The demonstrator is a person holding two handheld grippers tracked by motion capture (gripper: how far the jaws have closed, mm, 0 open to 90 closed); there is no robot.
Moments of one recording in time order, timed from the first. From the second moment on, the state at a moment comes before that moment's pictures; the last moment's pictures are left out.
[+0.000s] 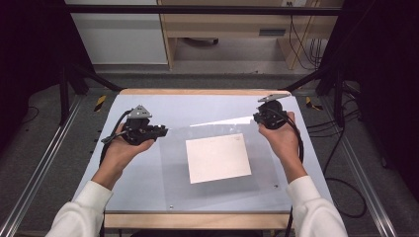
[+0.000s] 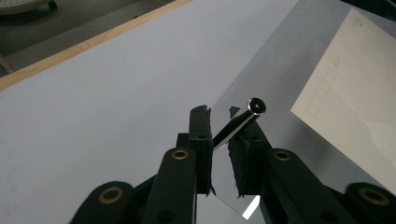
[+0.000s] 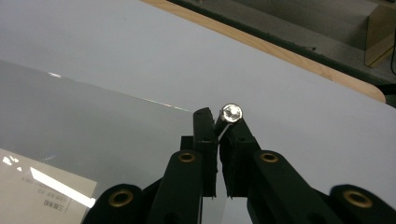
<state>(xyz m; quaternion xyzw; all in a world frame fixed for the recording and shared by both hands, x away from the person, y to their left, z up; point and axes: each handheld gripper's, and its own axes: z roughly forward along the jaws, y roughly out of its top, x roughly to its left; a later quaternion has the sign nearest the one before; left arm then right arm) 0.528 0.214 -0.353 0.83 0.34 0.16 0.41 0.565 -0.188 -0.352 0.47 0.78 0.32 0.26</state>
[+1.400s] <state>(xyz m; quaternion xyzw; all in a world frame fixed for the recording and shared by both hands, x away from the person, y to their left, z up) 0.590 0.219 -0.431 0.84 0.38 0.14 0.35 0.570 -0.175 -0.435 0.49 0.79 0.29 0.22</state>
